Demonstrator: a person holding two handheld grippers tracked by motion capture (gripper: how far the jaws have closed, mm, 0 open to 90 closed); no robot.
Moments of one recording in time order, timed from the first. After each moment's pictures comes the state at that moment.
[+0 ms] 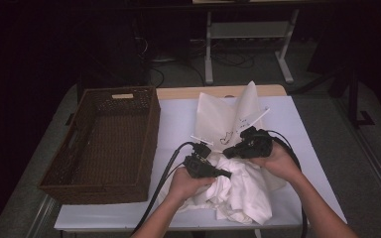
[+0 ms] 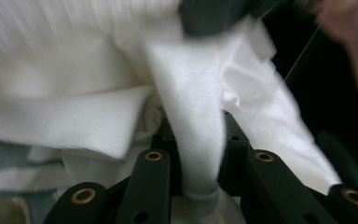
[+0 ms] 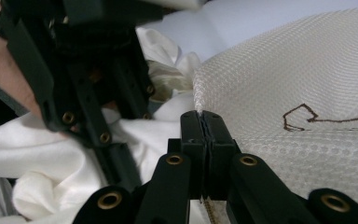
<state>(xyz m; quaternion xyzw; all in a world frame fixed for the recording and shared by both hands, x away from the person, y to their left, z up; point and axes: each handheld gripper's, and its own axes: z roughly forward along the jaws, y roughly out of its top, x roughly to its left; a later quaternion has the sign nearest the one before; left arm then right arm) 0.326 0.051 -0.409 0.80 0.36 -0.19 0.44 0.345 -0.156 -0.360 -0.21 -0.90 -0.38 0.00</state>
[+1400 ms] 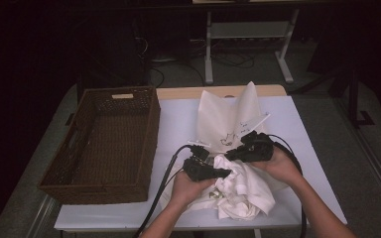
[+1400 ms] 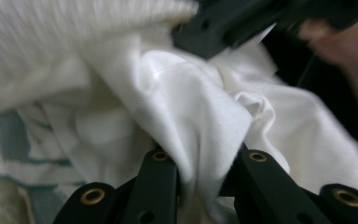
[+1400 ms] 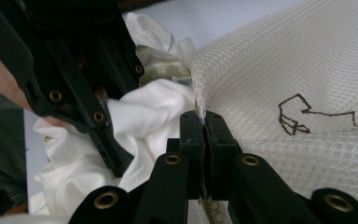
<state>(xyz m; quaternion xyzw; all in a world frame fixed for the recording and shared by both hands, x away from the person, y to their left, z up) 0.313 0.053 -0.411 0.79 0.36 -0.15 0.48 0.338 -0.158 -0.366 -0.20 -0.91 -0.37 -0.02</state>
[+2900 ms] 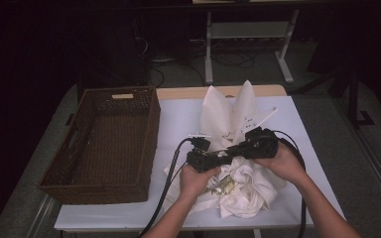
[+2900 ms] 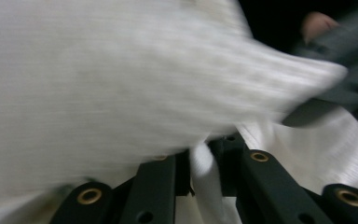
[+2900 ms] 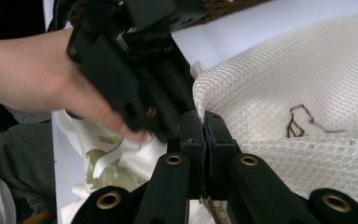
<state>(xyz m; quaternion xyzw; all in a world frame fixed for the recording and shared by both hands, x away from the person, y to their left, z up) 0.333 0.042 -0.419 0.76 0.41 -0.11 0.48 0.332 -0.164 -0.345 -0.20 -0.90 -0.39 -0.02</state>
